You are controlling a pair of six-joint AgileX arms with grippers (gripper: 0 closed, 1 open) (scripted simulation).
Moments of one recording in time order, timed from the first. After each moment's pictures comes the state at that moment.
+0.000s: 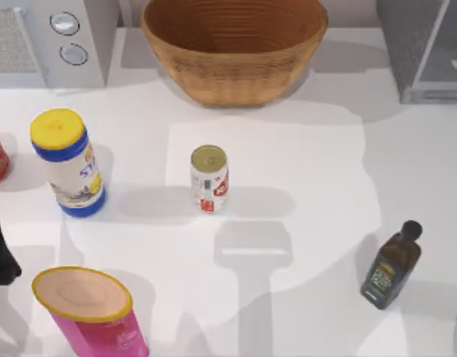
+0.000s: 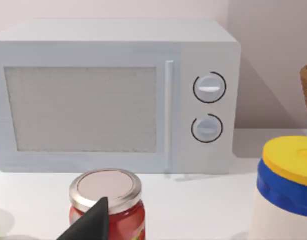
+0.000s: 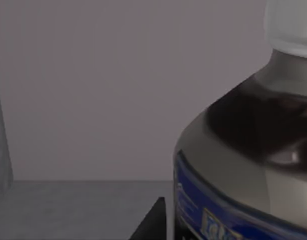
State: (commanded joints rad) left arm 0.00 0.00 0.00 0.00 0.00 0.00; right arm -0.23 2.27 1.32 0.95 -0.19 0.01
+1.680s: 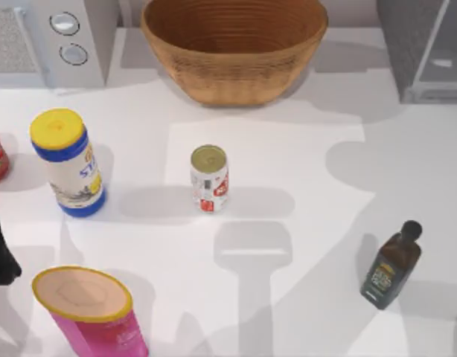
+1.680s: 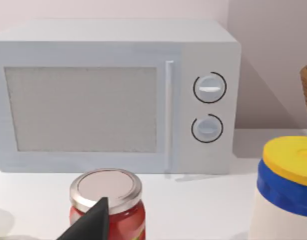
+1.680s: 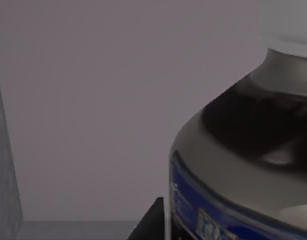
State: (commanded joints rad) left arm 0.00 0.00 0.00 0.00 0.00 0.00; right arm -0.23 2.16 1.36 0.80 -0.19 0.01
